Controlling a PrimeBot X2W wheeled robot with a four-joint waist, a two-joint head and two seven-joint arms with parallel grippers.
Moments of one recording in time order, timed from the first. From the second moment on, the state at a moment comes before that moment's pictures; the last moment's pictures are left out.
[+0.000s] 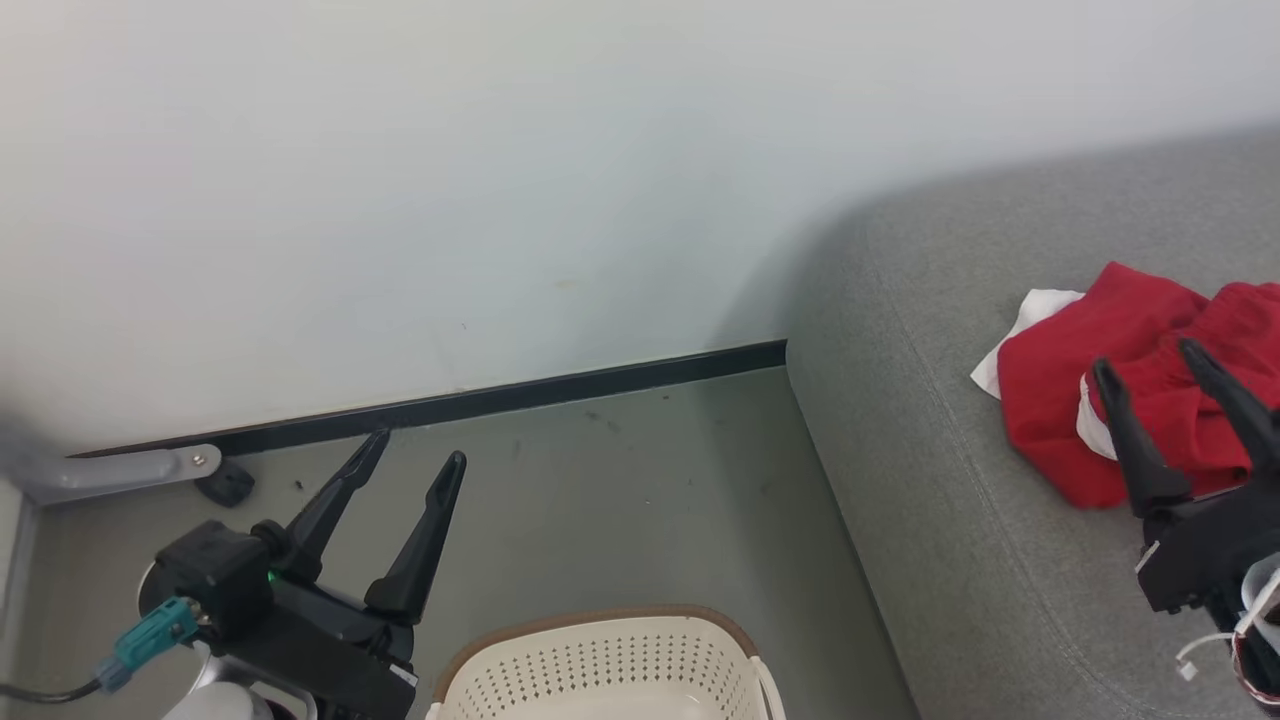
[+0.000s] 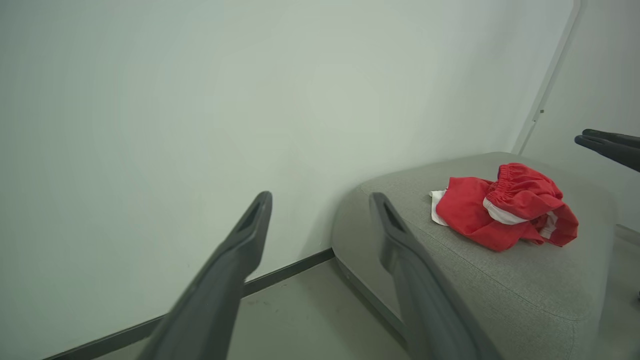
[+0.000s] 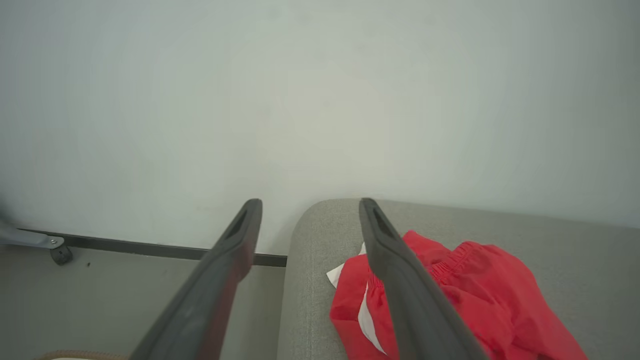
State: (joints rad) left arm -0.36 0.50 -0.61 0.07 -0.80 -0.01 -0.25; right arm -0.27 -0.46 0.11 -0.02 0.34 0.05 0.19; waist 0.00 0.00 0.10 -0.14
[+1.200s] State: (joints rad) left arm -0.09 0.47 -0.42 0.11 -0.78 0.08 -0.25; right arm -0.06 -0.19 0.22 0.14 0.39 0.04 -0.22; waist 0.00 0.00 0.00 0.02
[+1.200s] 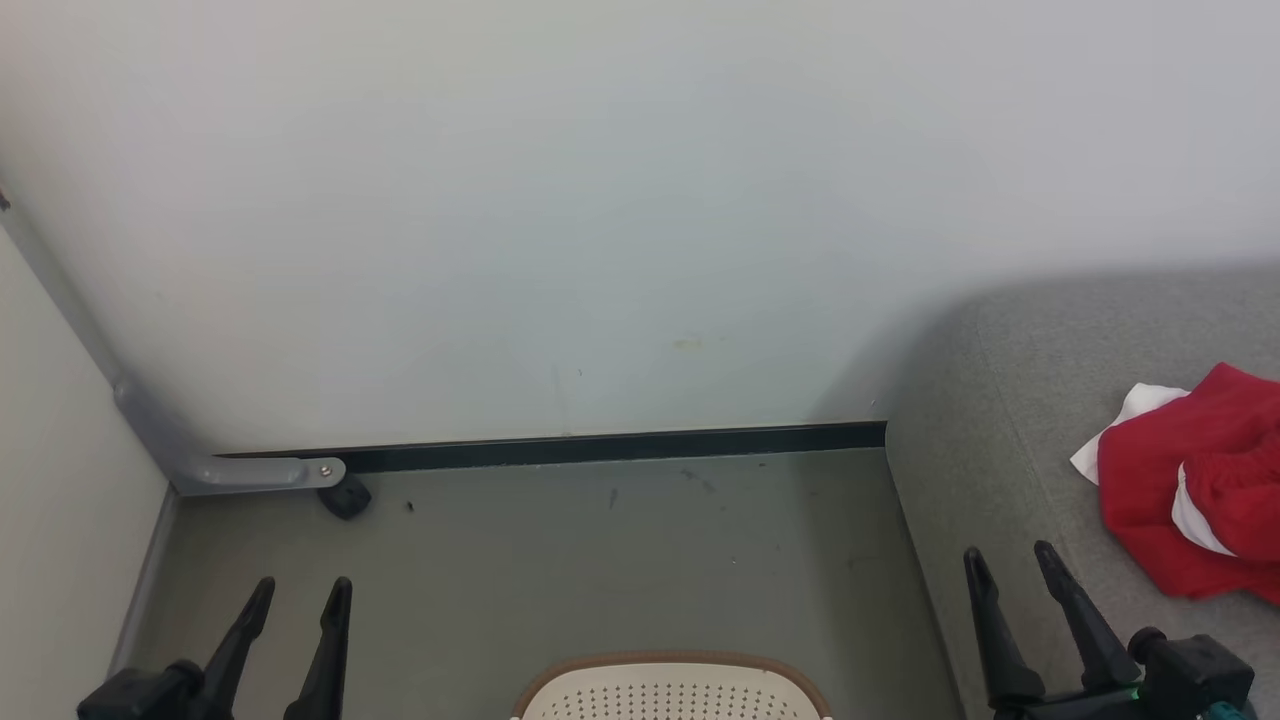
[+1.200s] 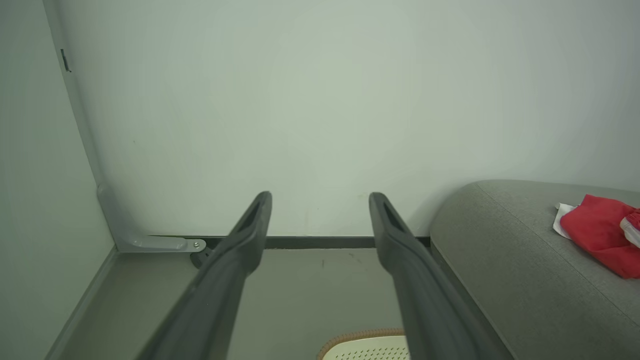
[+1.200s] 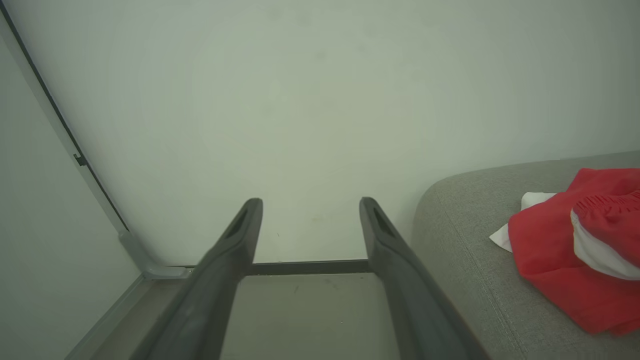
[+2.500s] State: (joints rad) left arm 0.01 0.31 -0.23 0.14 -0.66 0.06 -0.25; right arm -0.03 -0.10 0.25 0.23 0.31 0.04 -0.25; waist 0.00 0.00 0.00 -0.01
